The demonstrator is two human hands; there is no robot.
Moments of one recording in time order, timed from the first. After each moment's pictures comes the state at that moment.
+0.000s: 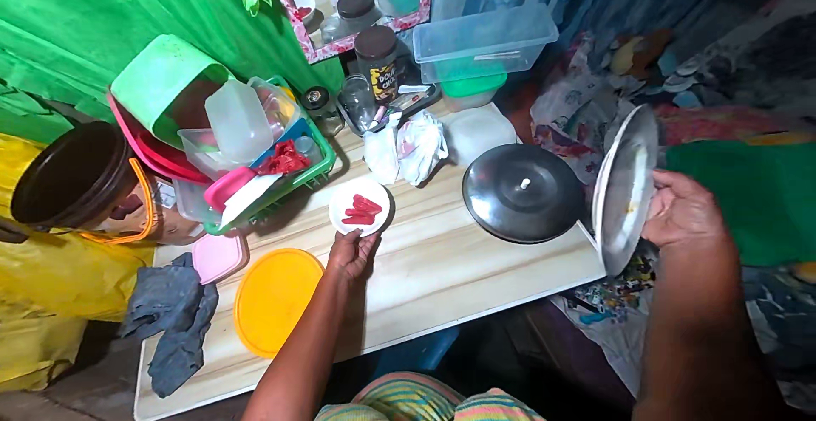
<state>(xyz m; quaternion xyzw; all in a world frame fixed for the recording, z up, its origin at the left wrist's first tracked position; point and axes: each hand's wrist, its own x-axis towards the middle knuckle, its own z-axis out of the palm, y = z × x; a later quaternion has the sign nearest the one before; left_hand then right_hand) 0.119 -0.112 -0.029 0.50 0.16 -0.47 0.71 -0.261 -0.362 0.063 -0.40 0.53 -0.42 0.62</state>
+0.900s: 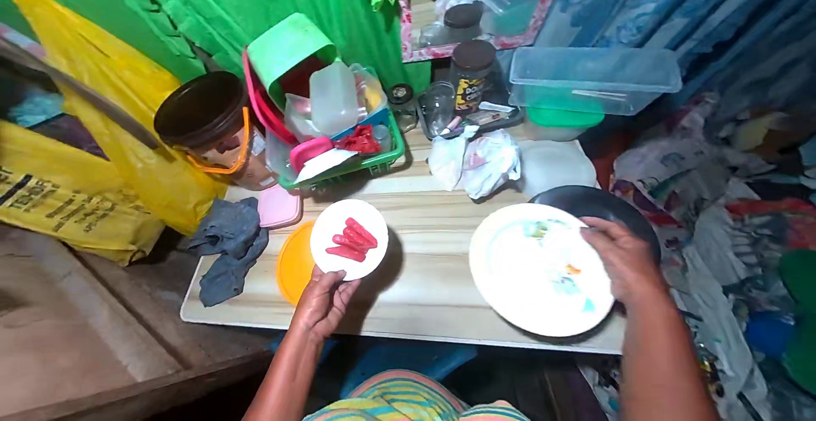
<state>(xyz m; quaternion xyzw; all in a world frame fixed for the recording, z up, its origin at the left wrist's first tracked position) 0.085 0.041 0.061 0.49 0.20 -0.34 0.78 -0.160 -0.325 0.035 -0.67 0.50 -0.22 0.50</state>
